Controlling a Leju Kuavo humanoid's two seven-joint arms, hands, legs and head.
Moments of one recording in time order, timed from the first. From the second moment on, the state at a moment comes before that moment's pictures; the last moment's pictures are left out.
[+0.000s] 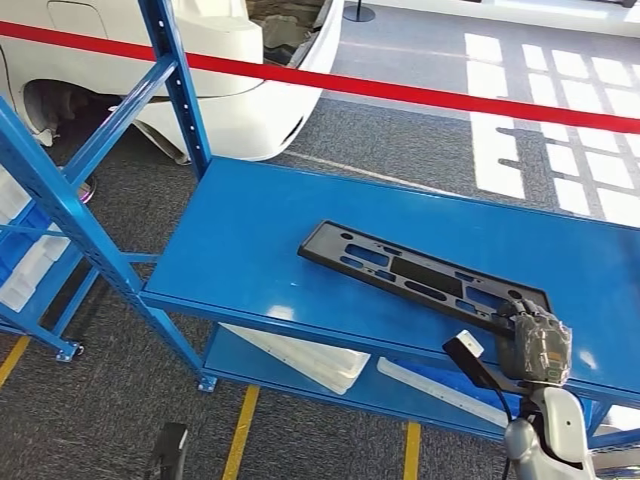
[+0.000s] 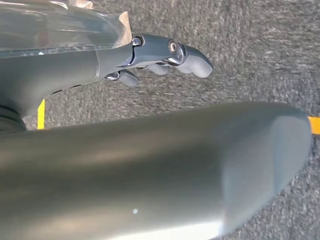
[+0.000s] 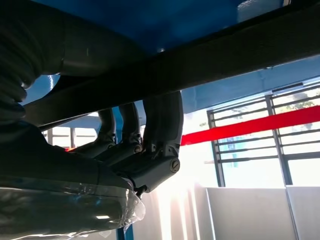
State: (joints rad) left arm -0.13 -0.08 1.02 -0.23 -1.00 0.07 -0.24; right arm -0.24 -0.03 -0.09 -1.09 1.34 -0.49 -0.19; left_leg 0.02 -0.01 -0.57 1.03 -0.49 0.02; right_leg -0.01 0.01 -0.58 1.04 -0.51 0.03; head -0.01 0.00
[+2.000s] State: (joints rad) left arm -0.09 -0.13 1.10 -0.23 -0.95 0.05 -0.39; right arm 0.15 0.03 0.15 -2.07 0.11 0.14 -0.42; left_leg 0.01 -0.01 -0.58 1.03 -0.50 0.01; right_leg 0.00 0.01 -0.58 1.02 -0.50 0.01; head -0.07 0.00
